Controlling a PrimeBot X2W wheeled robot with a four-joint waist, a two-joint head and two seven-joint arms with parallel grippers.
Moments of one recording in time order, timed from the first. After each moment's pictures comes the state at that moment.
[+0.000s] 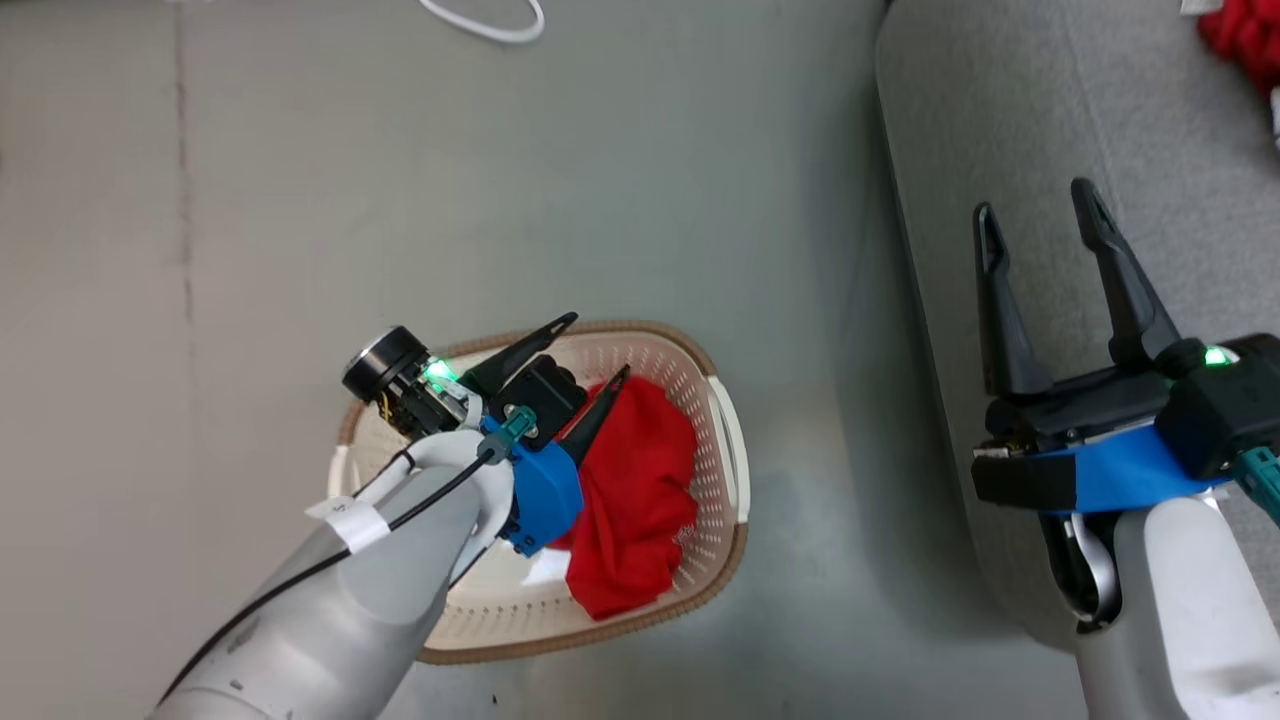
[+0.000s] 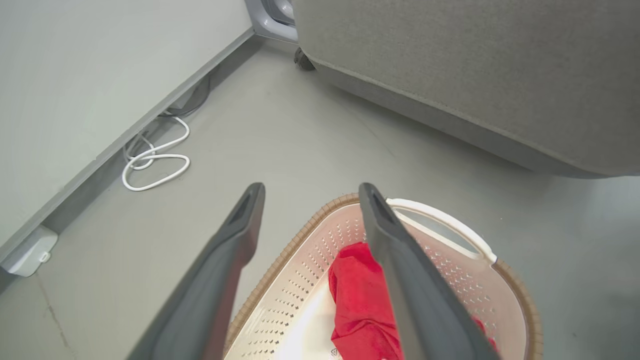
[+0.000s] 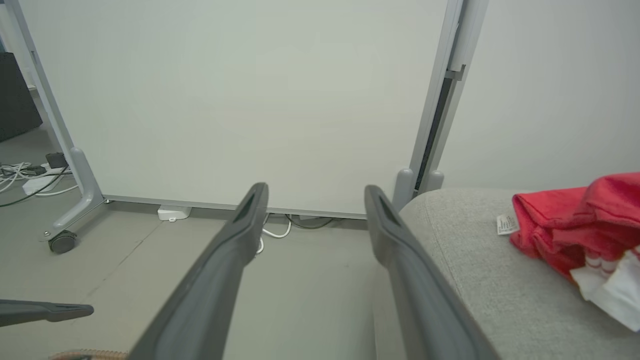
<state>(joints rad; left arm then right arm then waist) -0.78 0.16 -0.91 0.90 -0.26 -0.13 -0.26 -0.36 -0.07 0.02 0.06 0.04 0.13 -0.26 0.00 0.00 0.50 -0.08</state>
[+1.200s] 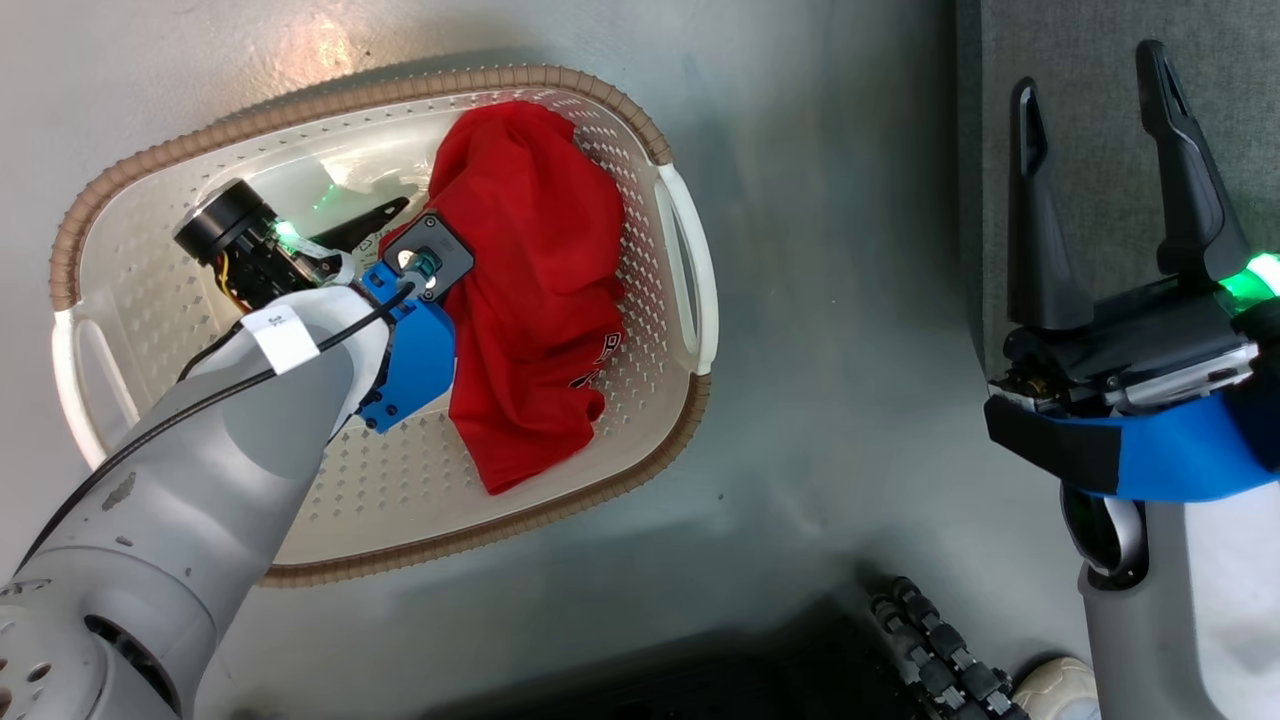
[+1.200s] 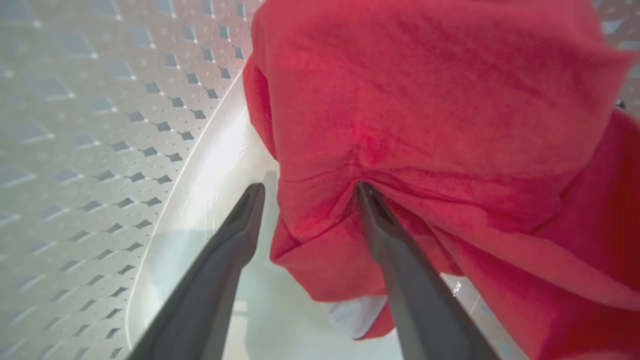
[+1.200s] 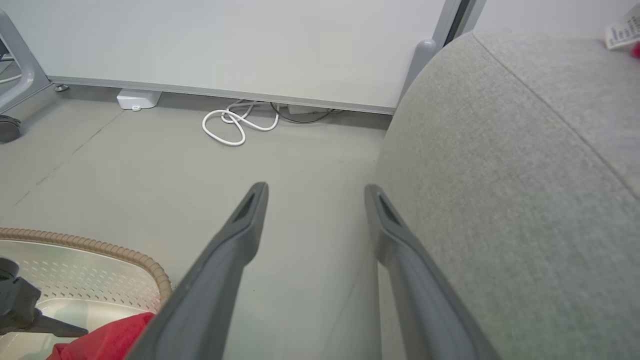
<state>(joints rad) -1.11 0.24 -1.28 1.18 -0.46 -0.13 -0.12 -0.45 -0.05 0.04 -0.12 0.02 0.13 -0.26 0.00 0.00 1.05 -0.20</state>
